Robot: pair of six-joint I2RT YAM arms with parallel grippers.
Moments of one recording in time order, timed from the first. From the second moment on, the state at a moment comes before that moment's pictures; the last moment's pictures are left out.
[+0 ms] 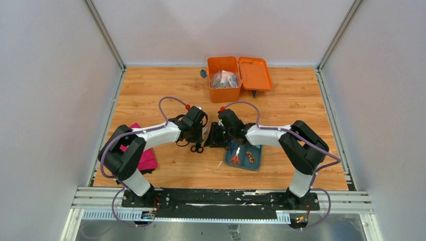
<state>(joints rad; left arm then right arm) -0.64 1.61 0.86 -0.29 -0.10 -0.56 0.80 1.73 0.93 0.03 -0.29 0.85</state>
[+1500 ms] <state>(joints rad) -0.62 1.59 1.01 -0.46 -0.11 -0.54 0.84 1.89 0.94 0.24 -0.38 1.00</state>
